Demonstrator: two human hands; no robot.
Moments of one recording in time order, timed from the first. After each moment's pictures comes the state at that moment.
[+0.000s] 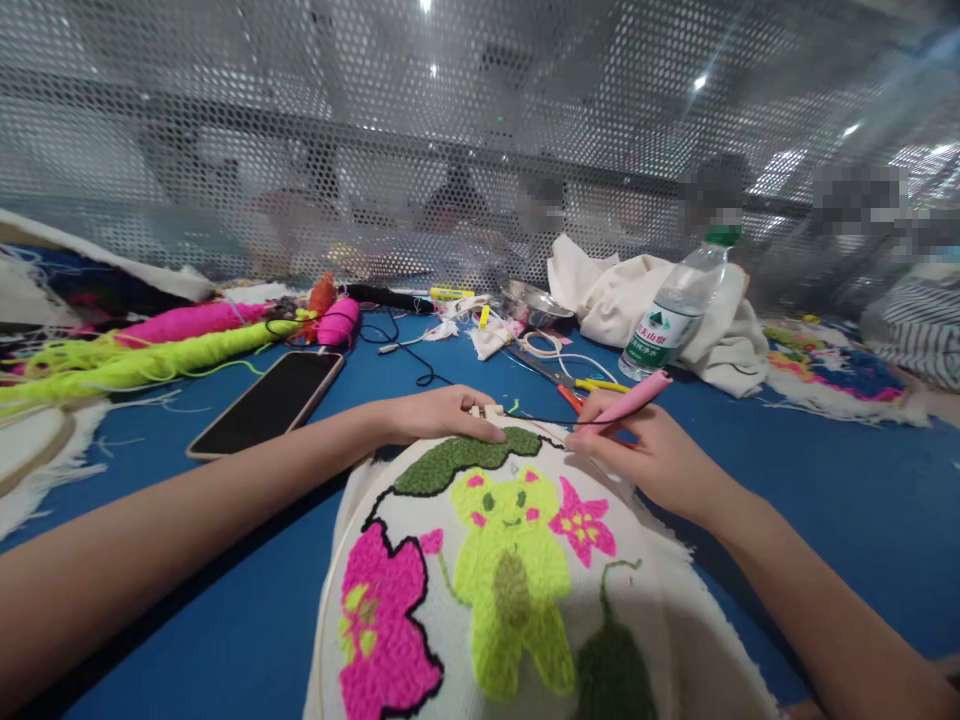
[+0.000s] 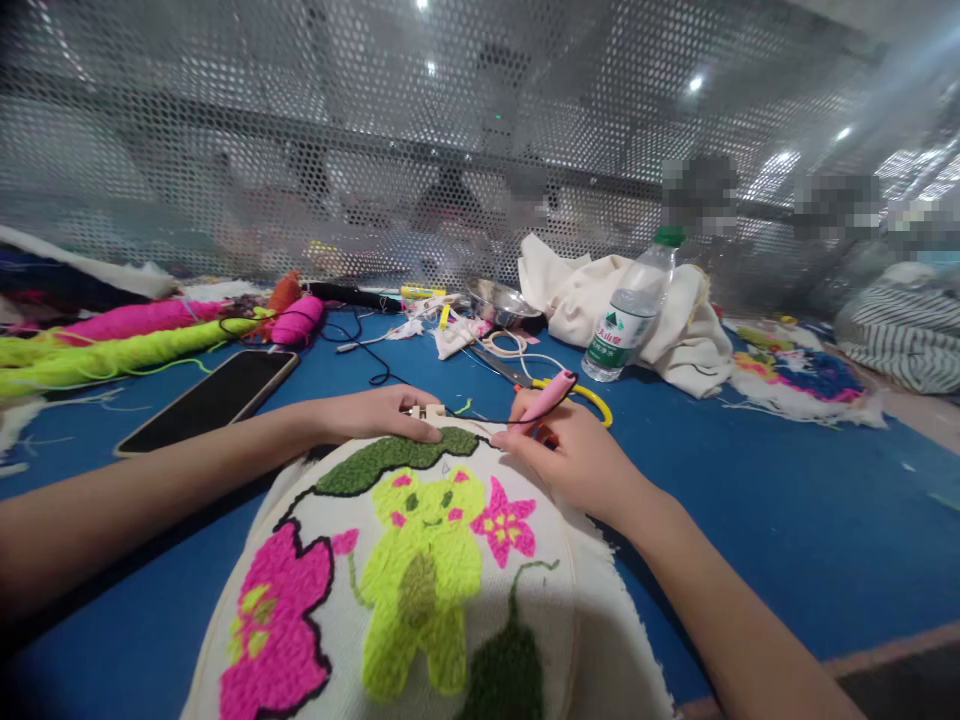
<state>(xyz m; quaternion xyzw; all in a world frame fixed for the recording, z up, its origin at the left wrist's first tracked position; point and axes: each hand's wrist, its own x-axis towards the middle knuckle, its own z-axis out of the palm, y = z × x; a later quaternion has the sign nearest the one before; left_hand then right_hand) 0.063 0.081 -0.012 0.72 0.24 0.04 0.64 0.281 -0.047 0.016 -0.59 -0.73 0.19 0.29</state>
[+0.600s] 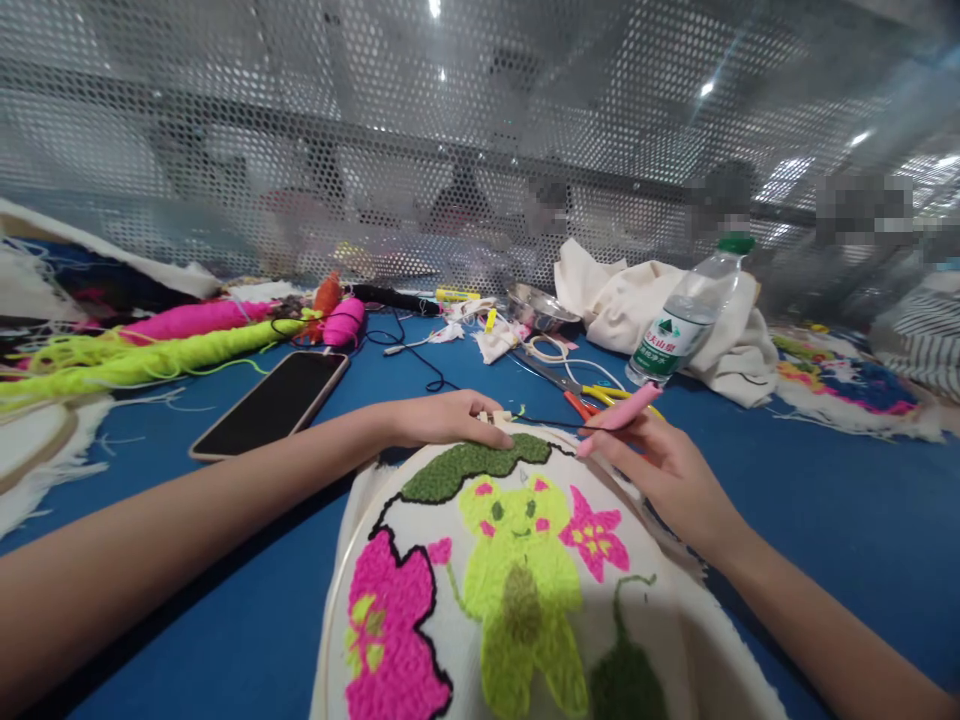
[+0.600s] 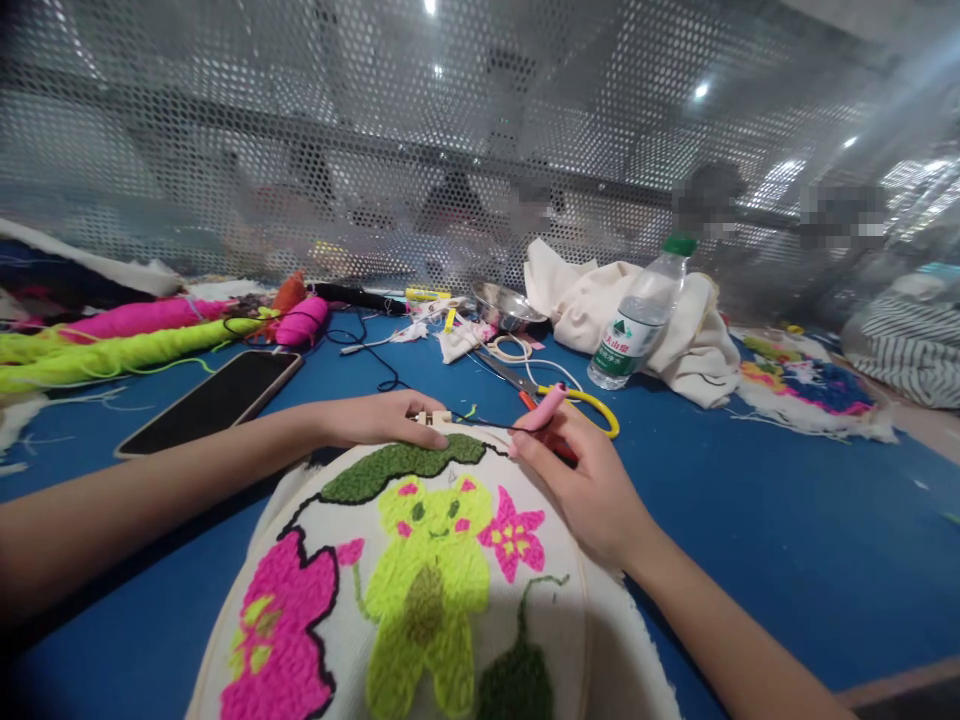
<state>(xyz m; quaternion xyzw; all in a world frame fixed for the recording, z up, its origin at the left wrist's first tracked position) 0.063 0.083 -0.010 0.74 0.25 0.02 0.62 0.274 -0.055 0.000 -0.59 -0.63 0.23 0.45</state>
